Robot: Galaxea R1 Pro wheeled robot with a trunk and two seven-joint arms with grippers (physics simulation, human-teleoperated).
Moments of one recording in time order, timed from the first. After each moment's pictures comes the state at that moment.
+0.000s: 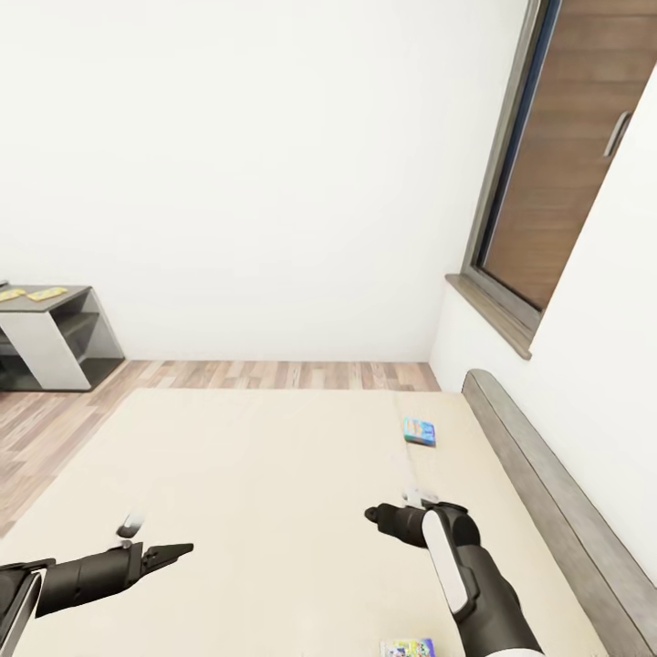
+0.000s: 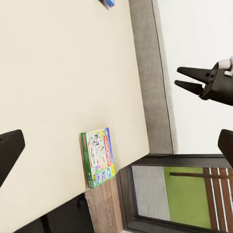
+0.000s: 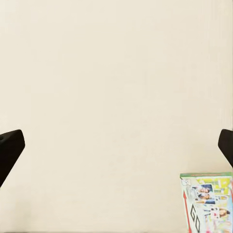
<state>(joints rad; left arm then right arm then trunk) -0.24 0.30 0.36 -1.14 0.00 0.94 -1.32 -0.40 0.17 -0.06 -1.16 -0.29 0.89 -0.10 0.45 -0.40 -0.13</state>
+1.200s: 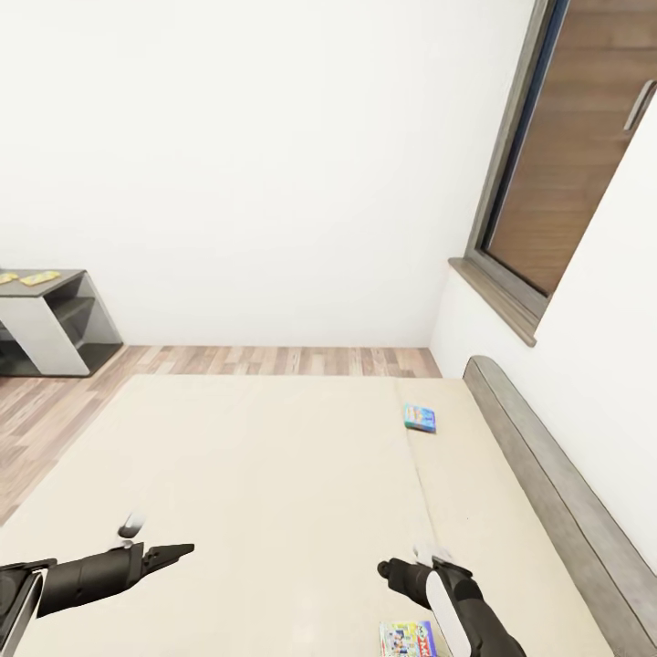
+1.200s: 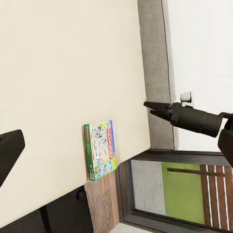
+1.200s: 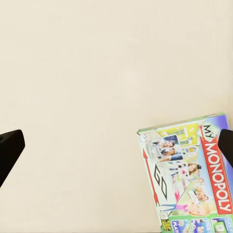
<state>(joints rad) -0.24 0.29 0.36 -1.14 0.00 0.94 -1.32 -0.34 0.13 -0.06 -0.87 -0.28 0.61 -0.11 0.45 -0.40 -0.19</state>
